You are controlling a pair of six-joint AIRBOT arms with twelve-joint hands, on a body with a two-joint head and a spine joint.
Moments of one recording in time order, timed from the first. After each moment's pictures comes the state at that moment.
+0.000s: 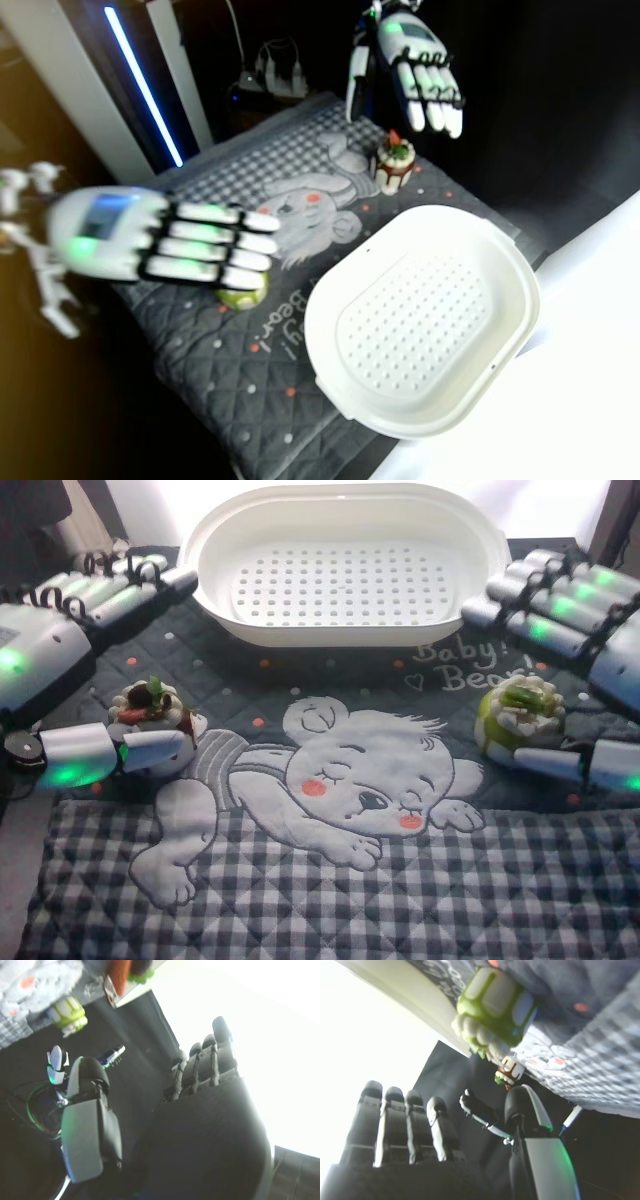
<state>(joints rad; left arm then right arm) 0.86 -0.86 0.98 -0.21 -1.01 1.16 -0.65 -0.94 1.05 0.02 0.95 -1.05</state>
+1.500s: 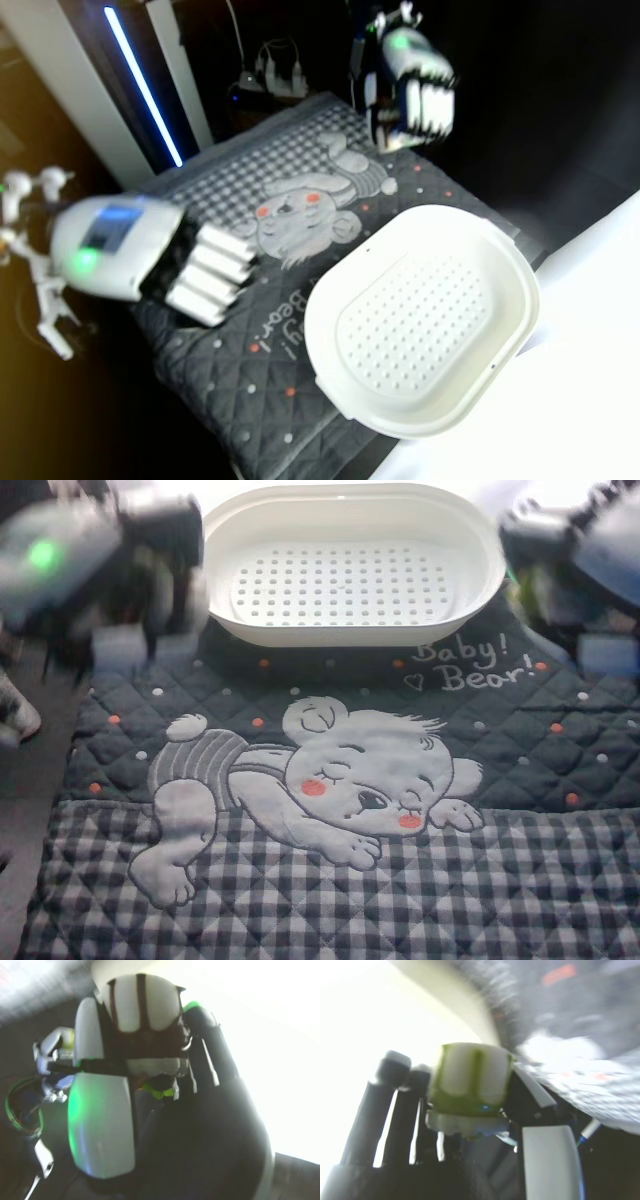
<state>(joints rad) 0.61 -0.98 1.12 -0.23 -1.01 1.14 -0.38 -0.96 1.12 0.05 0.81 -1.19</state>
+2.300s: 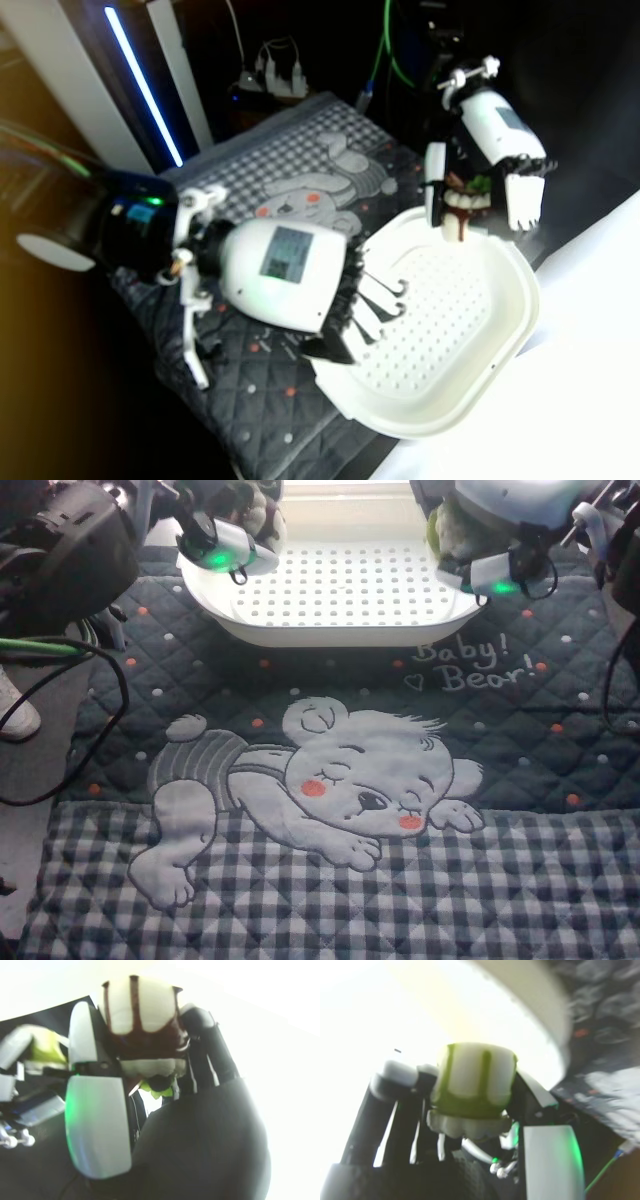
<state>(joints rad) 0.28 -1.35 1.60 -0.29 -0.43 1.14 -0.15 -1.26 1.46 0.10 0.46 -1.20</state>
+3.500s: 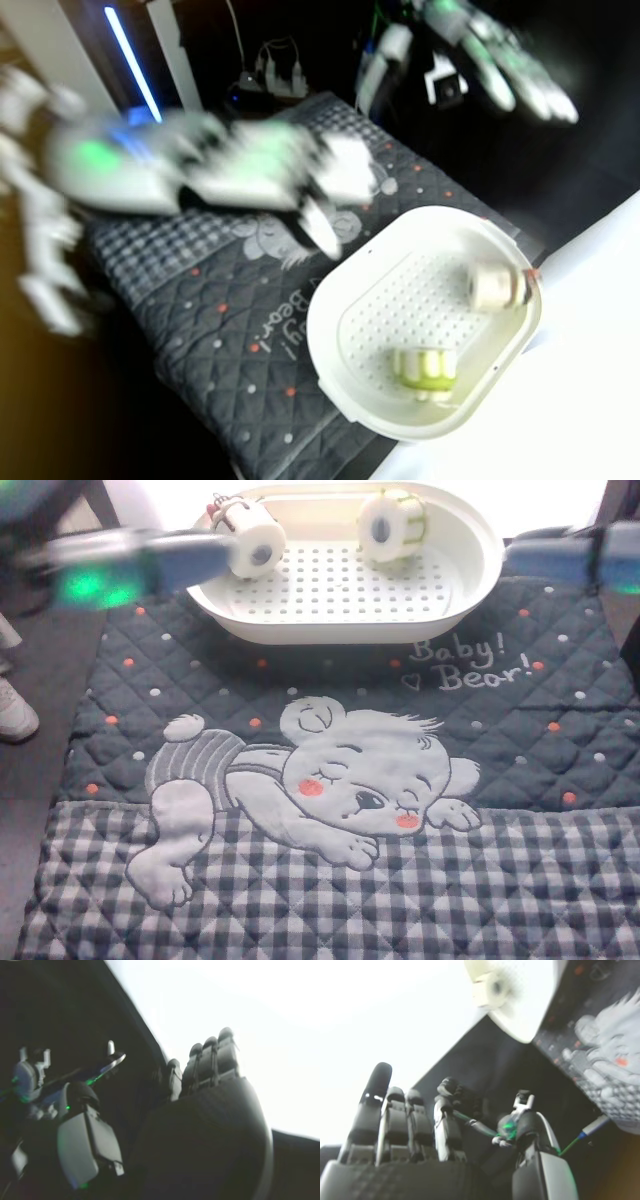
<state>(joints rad) 0.58 -0.88 1.10 -0.16 -1.07 1.02 -0.15 -0.75 0.95 -0.10 0.70 -1.21</state>
